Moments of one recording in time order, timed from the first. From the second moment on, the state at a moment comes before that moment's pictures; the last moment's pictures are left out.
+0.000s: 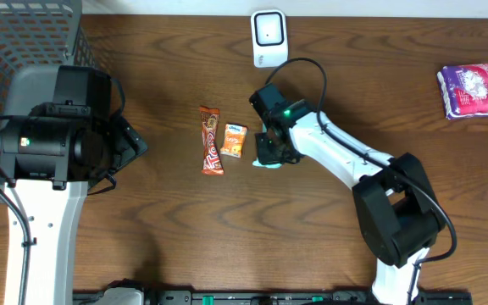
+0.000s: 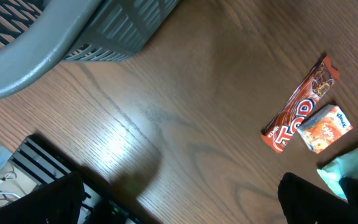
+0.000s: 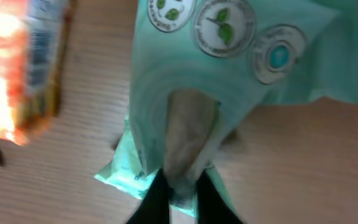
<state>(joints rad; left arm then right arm) -0.08 1.32 1.63 -1.61 -0.21 -0.75 0.57 2.00 1.41 -0.84 -0.03 0.46</state>
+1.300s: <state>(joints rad) -0.08 1.32 1.63 -1.61 -0.21 -0.75 0.46 1.87 1.46 -0.91 -0.07 0.52</state>
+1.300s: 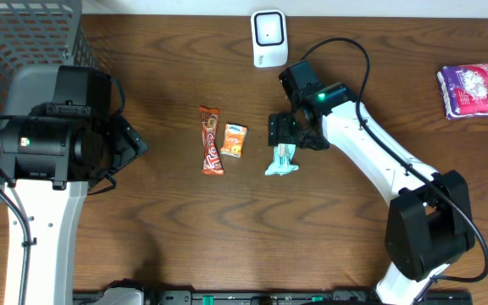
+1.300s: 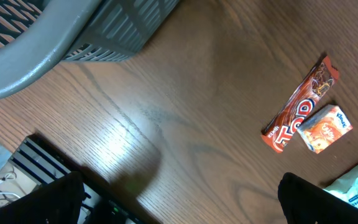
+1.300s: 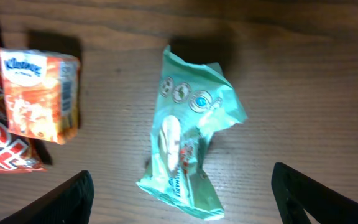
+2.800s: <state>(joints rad) -0.08 1.32 1.63 -1.61 -0.21 -0.75 0.45 1.85 1.27 -0.55 -0.19 0.55</state>
